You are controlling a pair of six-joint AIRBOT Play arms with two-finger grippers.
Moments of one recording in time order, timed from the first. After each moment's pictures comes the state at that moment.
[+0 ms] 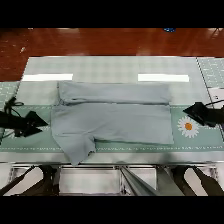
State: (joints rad) left arm 0.58 -1.11 0.65 1.09 -1.36 -1.38; right arm -0.54 -0.84 0.61 -0.97 1.16 1.36
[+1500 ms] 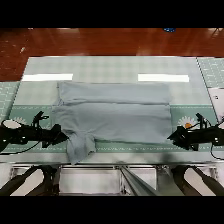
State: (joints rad) left arm 0.36 -1.08 0.33 0.92 -1.15 -1.34; right arm -0.52 -1.04 0.40 -1.04 1.26 1.42
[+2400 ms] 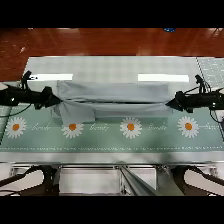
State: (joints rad) left arm 0.27 -1.34 0.95 0.79 -1.18 -1.33; right arm -0.33 -1.31 0.88 -0.81 1.16 1.28
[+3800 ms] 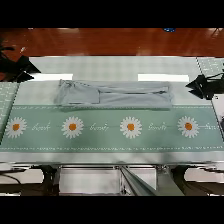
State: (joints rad) left arm 0.35 -1.50 1.49 1.06 -1.27 -1.53; right arm -0.52 -1.50 1.14 -0.87 1.05 1.36
